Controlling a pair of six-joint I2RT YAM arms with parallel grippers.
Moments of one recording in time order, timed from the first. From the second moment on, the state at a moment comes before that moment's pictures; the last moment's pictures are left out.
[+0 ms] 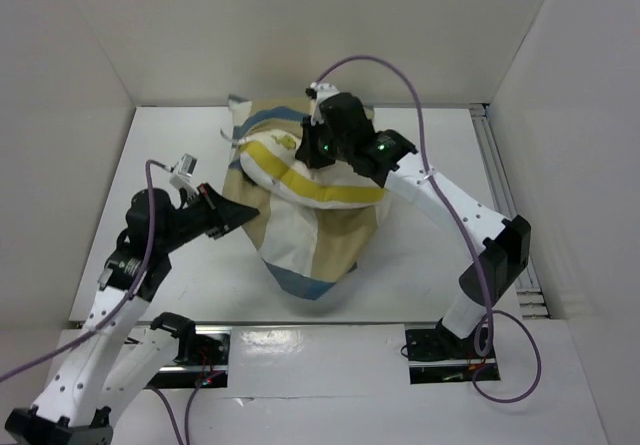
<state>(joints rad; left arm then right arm) -0.26 0.78 0.81 -0.32 0.46 -0.86 0.71 1.68 1.78 -0.60 0.01 0.35</state>
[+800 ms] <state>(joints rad) -0.31 0.63 0.98 -0.65 0.59 -0.84 0.73 1.86 1.80 -0.50 -0.05 0.36</state>
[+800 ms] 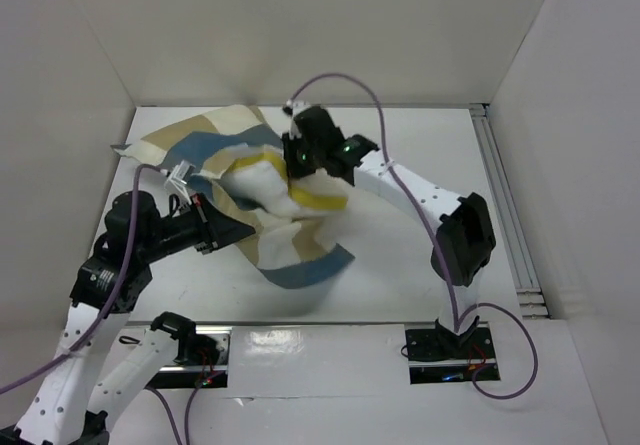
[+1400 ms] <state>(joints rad) -0.37 1.10 1.18 -0.82 0.29 -0.42 0.72 1.30 1.07 -0.45 0.05 0.55</state>
